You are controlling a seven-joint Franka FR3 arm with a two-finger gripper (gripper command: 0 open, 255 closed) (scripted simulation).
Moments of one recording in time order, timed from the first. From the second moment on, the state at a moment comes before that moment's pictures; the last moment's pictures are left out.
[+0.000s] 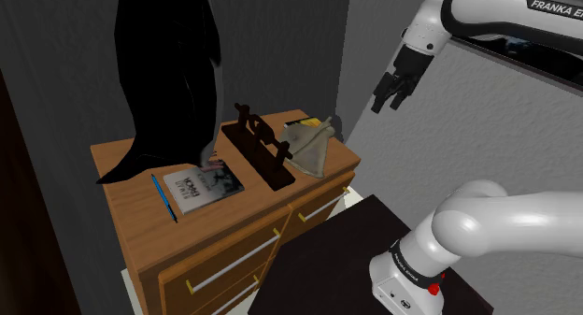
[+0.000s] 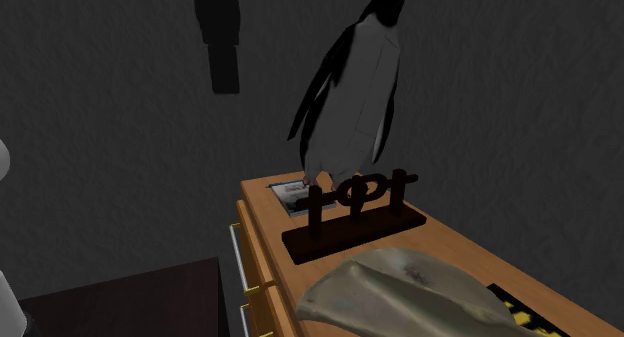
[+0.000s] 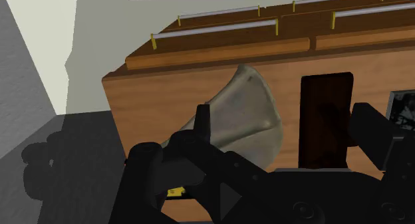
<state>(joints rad) 0.01 -0.80 -0.03 -2.42 -0.05 1.62 0.02</state>
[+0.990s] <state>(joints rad) 0.06 -0.39 0.09 -2.36 0.00 1.99 0.15</state>
